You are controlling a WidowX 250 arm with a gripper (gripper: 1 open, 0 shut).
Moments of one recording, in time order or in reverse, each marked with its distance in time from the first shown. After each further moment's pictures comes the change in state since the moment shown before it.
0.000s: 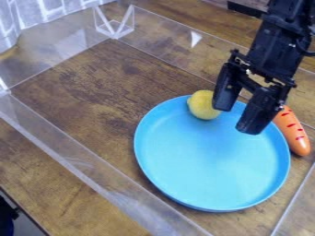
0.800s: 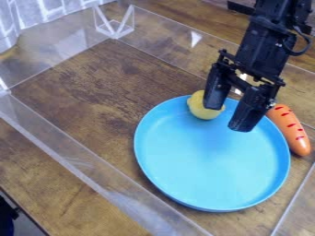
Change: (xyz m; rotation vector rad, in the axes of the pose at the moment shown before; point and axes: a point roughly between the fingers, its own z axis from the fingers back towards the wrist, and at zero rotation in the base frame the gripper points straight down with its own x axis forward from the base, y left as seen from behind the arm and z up) arm -0.002 0.013 -0.005 -0.017 -0.013 0.078
